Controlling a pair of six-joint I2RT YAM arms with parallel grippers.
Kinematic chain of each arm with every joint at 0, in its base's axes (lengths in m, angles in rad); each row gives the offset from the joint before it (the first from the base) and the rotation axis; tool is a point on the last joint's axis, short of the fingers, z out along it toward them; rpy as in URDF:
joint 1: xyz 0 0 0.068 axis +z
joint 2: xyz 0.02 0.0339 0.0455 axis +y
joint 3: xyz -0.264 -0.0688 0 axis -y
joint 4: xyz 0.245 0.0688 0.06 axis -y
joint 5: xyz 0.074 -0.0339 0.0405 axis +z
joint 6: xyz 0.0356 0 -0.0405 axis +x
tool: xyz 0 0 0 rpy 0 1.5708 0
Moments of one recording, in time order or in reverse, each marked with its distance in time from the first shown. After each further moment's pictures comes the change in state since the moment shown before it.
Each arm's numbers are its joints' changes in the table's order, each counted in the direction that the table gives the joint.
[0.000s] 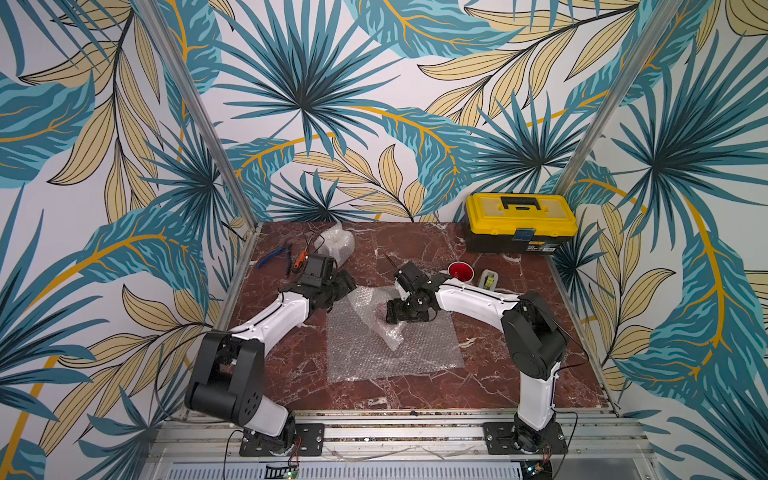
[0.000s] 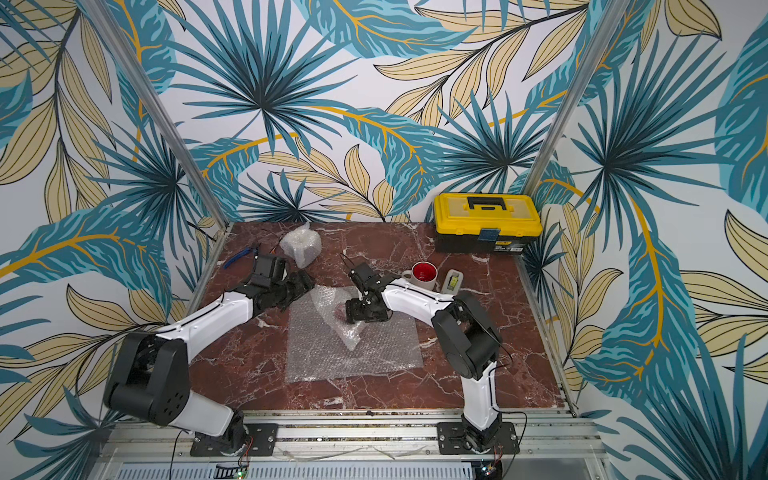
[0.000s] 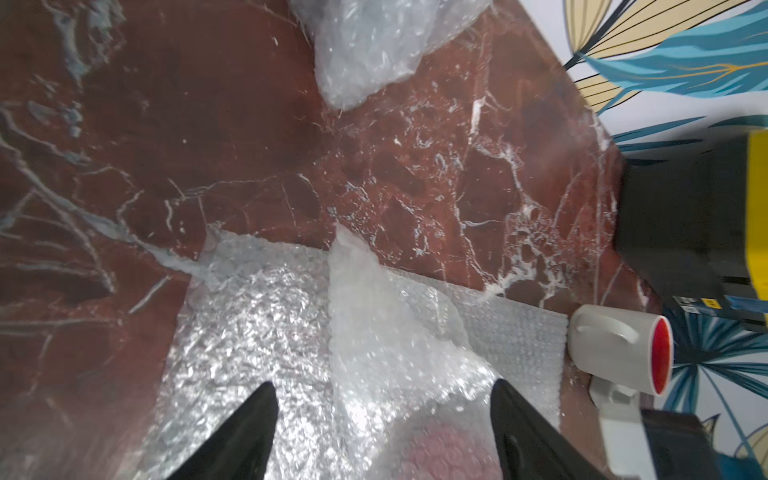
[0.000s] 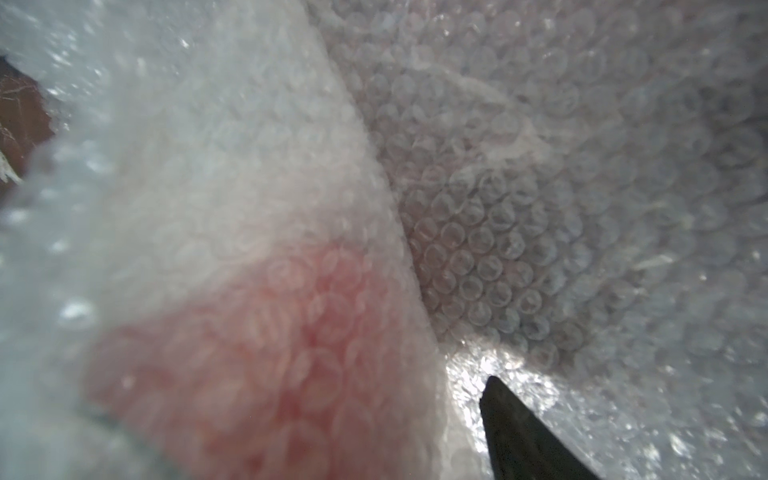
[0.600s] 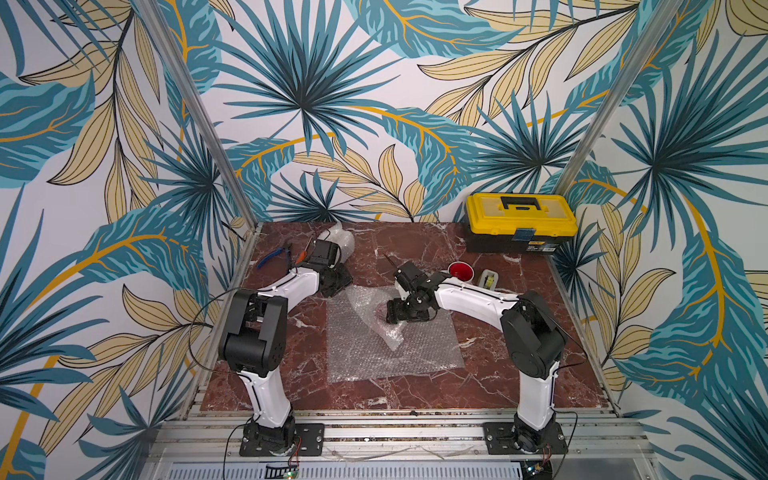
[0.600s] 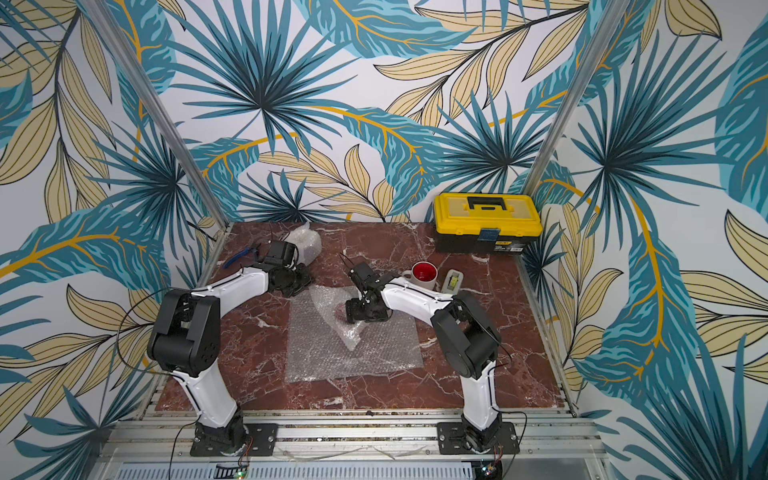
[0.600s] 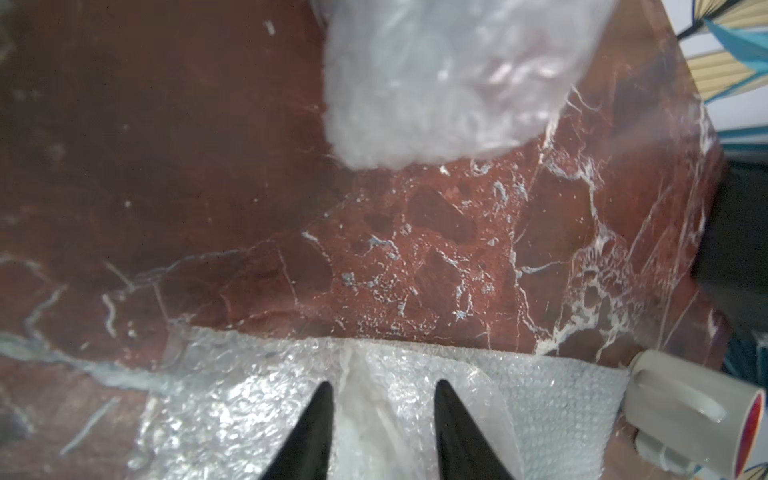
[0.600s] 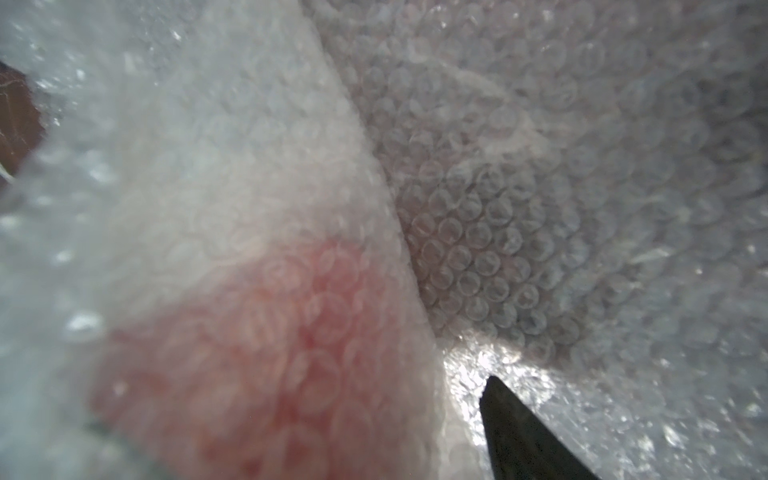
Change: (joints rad) left arm 0.046 0.264 0.221 -0.105 -0.035 0.040; right arm 0.000 0.008 0.020 -0.029 0.000 -0.001
